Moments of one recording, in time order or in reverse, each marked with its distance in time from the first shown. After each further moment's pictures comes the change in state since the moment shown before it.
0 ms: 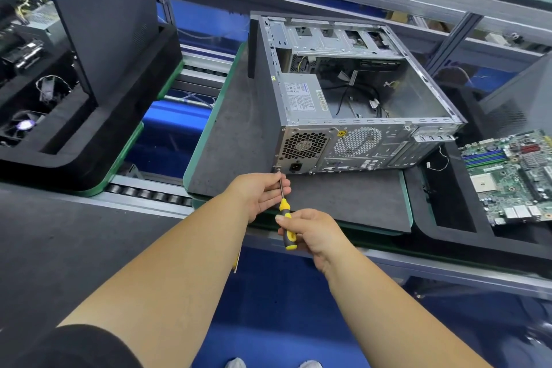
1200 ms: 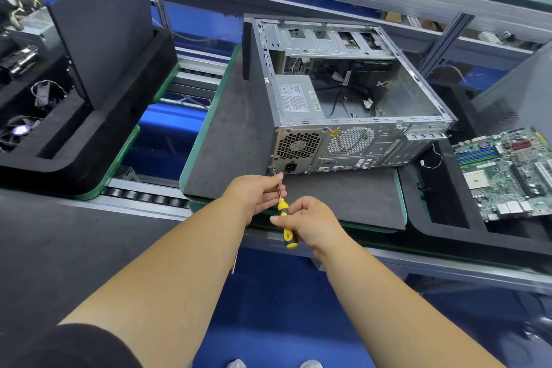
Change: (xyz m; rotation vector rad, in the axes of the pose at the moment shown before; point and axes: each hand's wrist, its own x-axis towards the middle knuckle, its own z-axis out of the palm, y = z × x) left_hand 0.001 -0.006 0.003 0.063 0.028 0.045; right_hand -0.001 -0.014 -0.004 -0.139 0.043 -0.072
